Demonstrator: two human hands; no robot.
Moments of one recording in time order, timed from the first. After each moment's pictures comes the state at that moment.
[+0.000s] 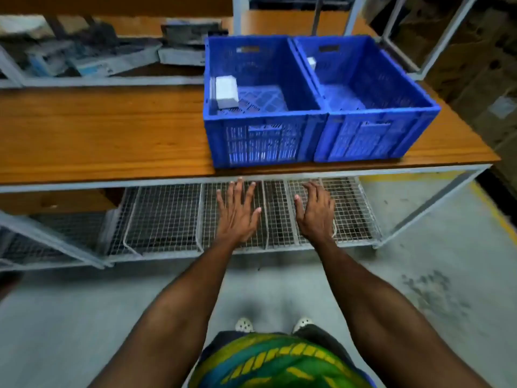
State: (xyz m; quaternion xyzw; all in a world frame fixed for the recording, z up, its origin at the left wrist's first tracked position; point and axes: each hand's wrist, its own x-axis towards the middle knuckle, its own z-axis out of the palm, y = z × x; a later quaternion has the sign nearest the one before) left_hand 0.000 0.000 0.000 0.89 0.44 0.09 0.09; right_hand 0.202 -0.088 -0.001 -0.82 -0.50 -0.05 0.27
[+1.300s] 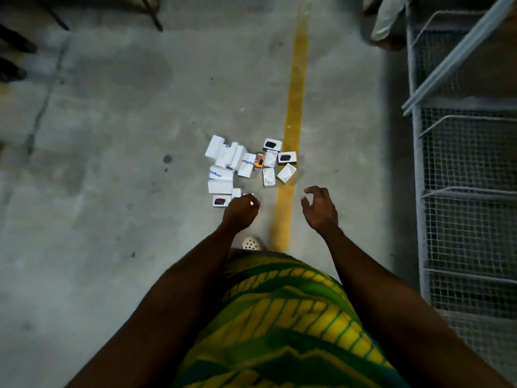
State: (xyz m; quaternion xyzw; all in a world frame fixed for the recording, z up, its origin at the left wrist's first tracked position) left_hand -0.137 -0.628 -0.093 0.04 0.94 0.21 0.26; right_hand -0.068 -0.408 -0.120 -0.25 -0.89 0.36 -0.09
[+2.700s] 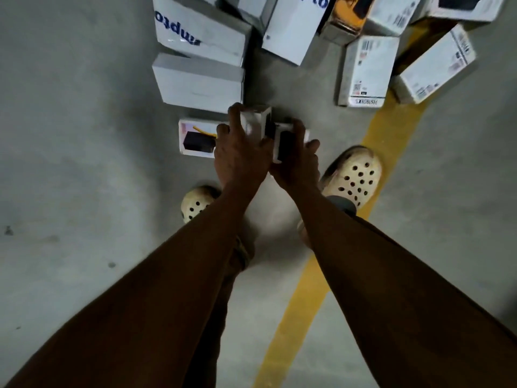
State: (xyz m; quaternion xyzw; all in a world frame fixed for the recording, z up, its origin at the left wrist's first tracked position) left_hand -0.367 -0.730 -0.756 -0.20 0.90 0.28 0.27; right_hand -0.316 -0.634 -0.816 -0.33 -0.83 0.31 -0.32
